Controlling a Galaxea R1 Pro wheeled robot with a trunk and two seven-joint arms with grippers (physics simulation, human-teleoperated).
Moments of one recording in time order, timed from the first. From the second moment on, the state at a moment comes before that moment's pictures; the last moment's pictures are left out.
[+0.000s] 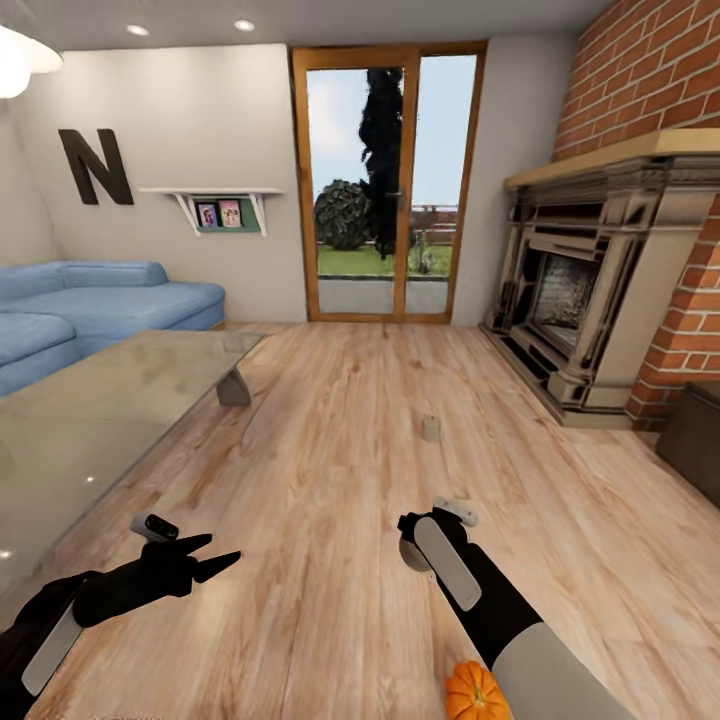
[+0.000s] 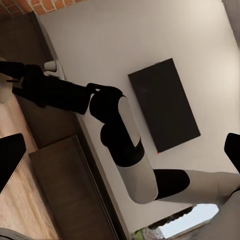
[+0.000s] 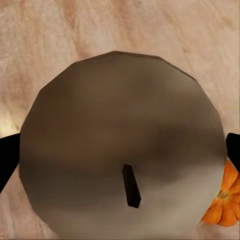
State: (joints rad) left arm -0.37 0.39 0.01 -0.99 0.61 0.99 -1.56; right arm -0.62 0.10 0.41 -1.00 -0.92 0.50 -0.91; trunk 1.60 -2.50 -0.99
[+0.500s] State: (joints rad) left arm -0.37 0.39 0.01 -0.99 0.61 0.99 -1.56; right arm -0.62 0.10 0.41 -1.00 -0.92 0.50 -0.91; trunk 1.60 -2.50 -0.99
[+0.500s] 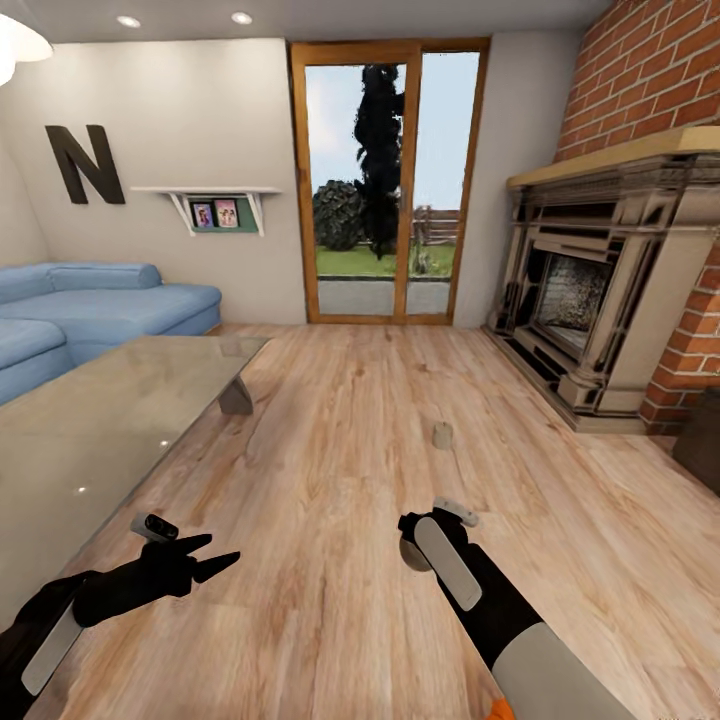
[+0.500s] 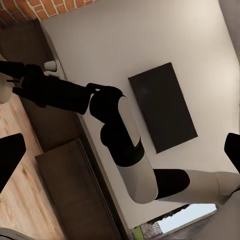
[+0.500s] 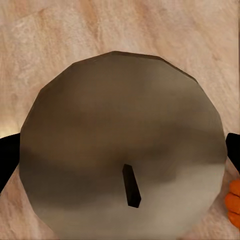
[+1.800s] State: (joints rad) left arm -0.37 0.39 0.01 -0.99 0.61 0.99 -1.56; right arm -0.62 0.10 0.41 -0.99 -0.92 0.50 -0.91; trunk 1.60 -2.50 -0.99
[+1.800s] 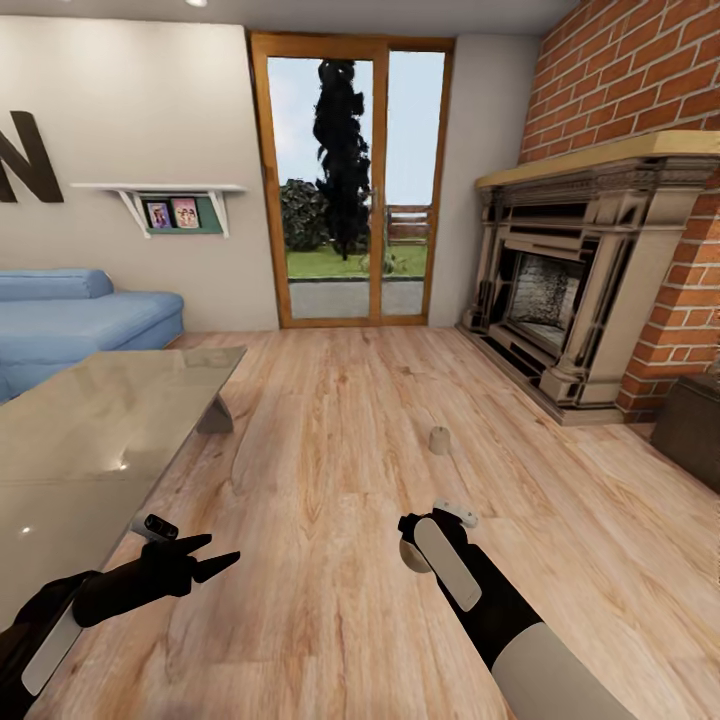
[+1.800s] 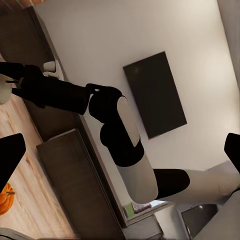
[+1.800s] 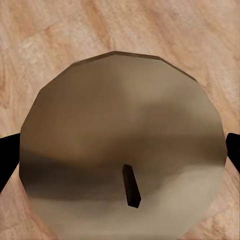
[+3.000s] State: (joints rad) left arm -0.37 0.39 0.01 -0.99 0.61 0.99 -1.56; right arm -0.62 0.10 0.41 -0.99 -0.92 0.50 -0.91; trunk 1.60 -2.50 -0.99
